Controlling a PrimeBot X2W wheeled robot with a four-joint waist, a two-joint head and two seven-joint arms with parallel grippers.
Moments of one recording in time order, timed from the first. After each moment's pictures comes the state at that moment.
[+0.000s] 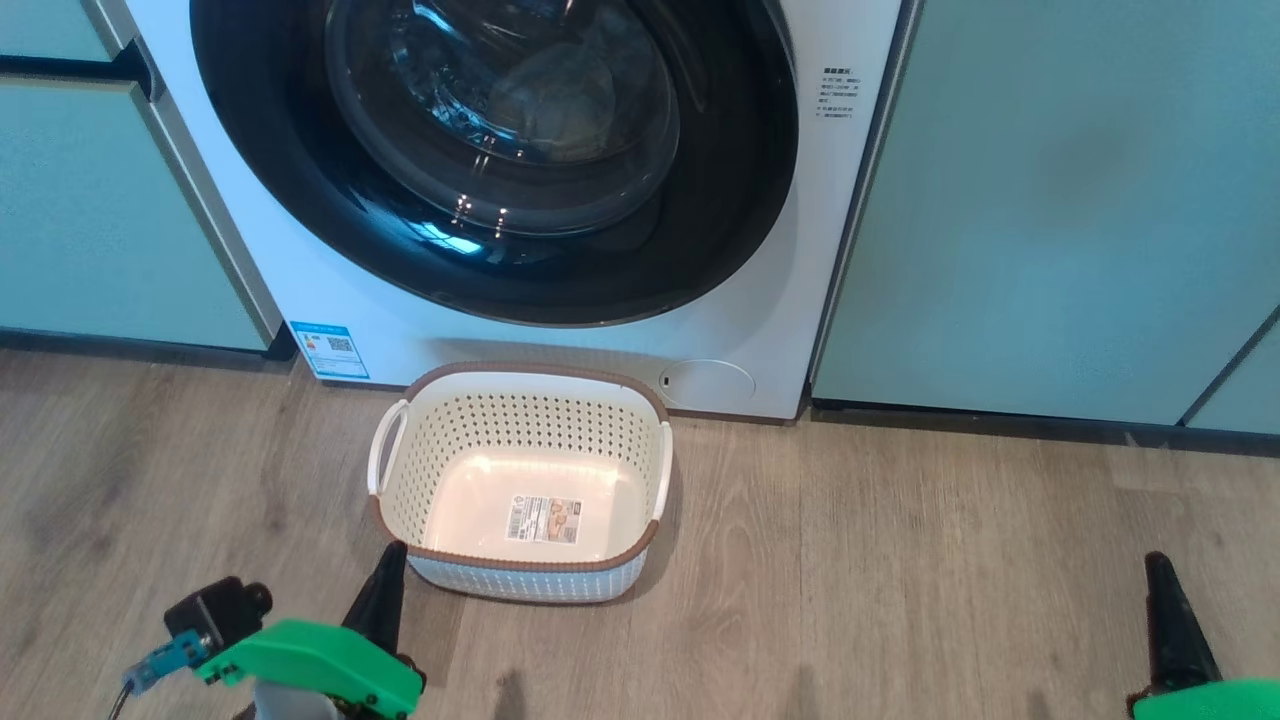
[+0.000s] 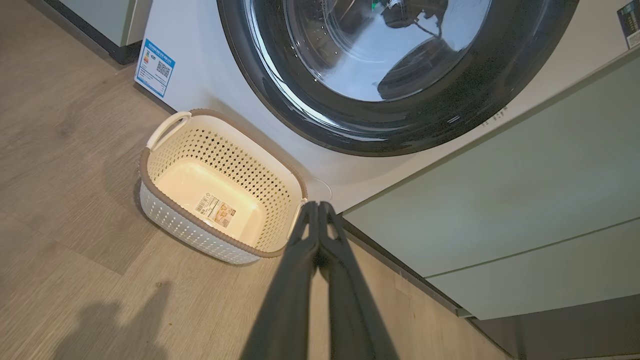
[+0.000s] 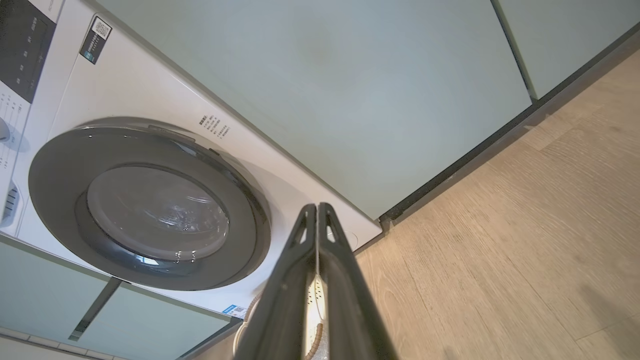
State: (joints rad) left arm 0.07 0.12 -0.06 0.14 -0.85 -0.02 -0.07; right arm 0.12 -0.04 -0.06 0.13 0.84 0.13 -0.08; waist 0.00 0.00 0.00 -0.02
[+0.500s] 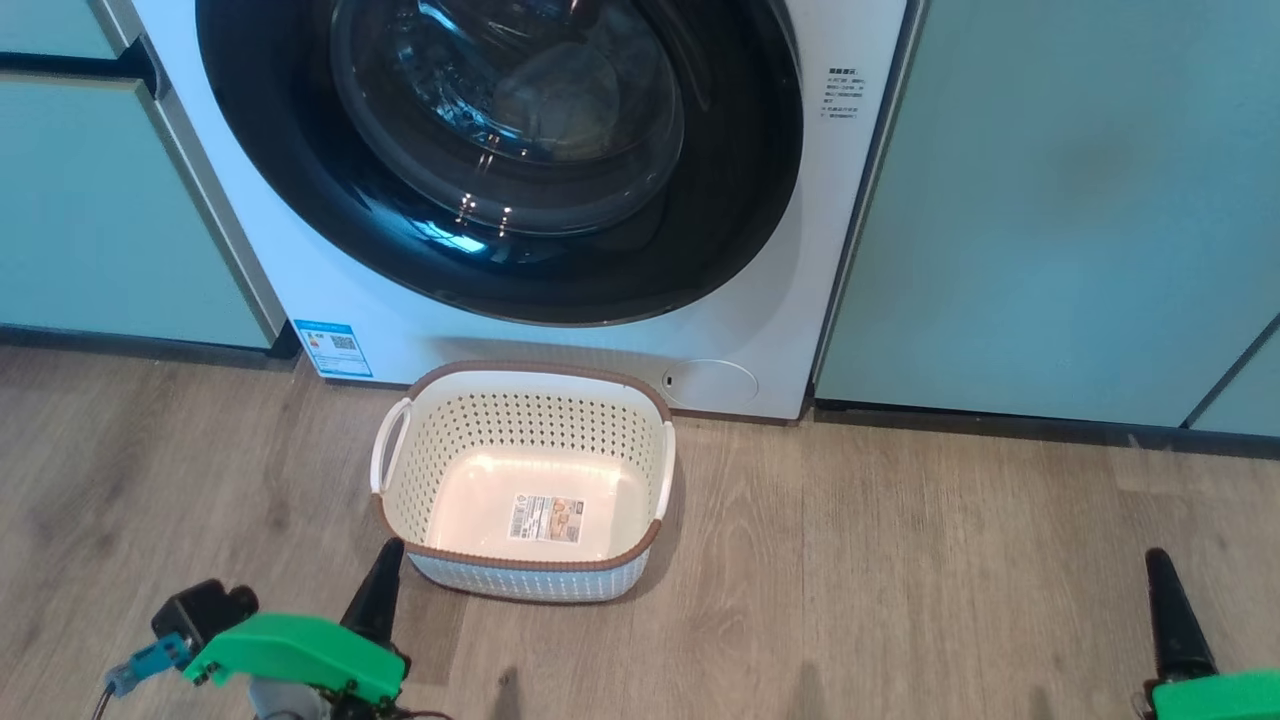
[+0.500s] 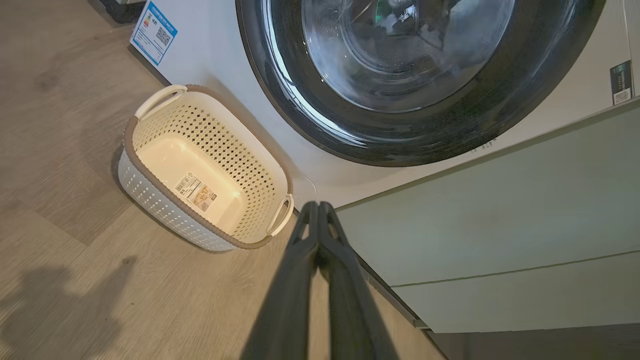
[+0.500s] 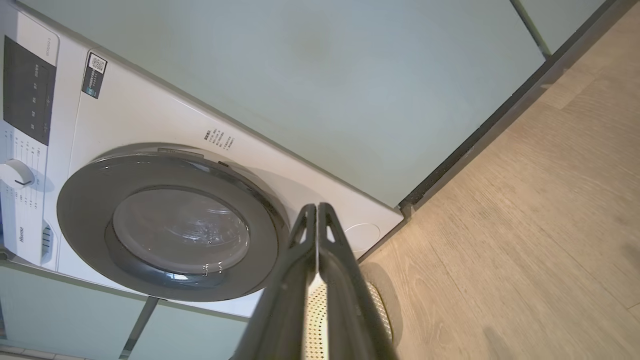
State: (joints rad) left arm 0.05 0.11 -0.03 0.17 -1.03 -0.04 -0.03; right arm 0.09 -0.05 -0.06 0.16 1.03 0.13 -0.04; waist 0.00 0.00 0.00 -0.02
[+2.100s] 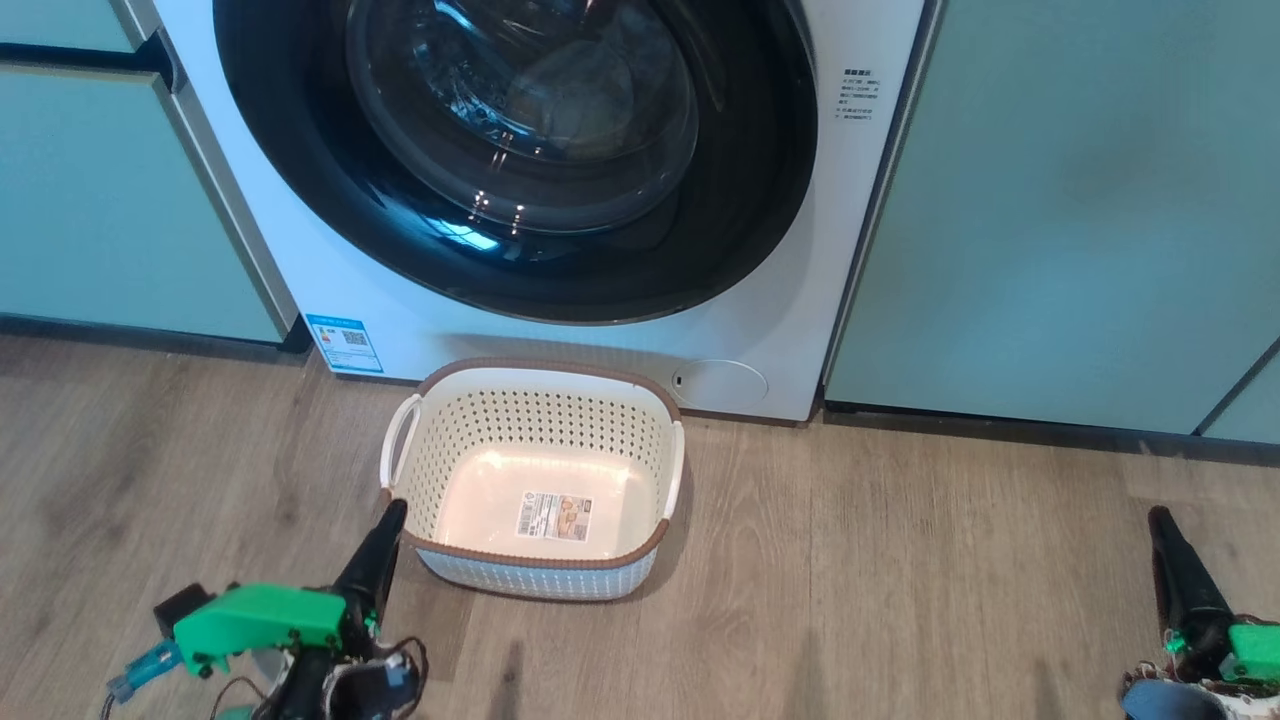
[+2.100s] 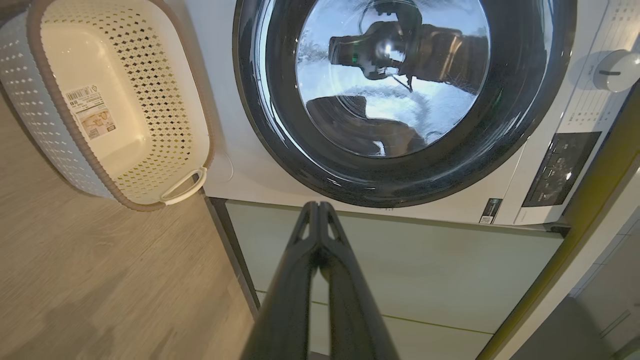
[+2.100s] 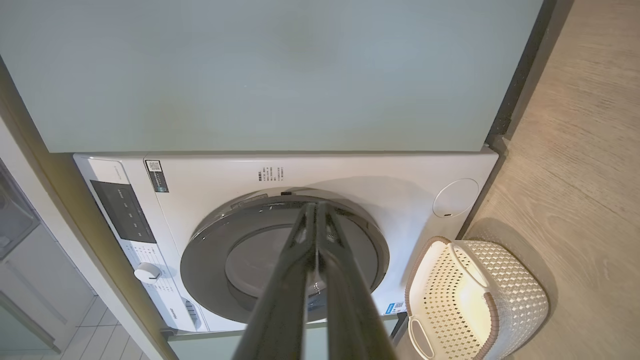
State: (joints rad) left arm -0.04 0.07 0.04 0.26 -1.56 -0.11 0.08; right arm -0.03 -0.06 -0.09 0.26 1.57 0.13 0.06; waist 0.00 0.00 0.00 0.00
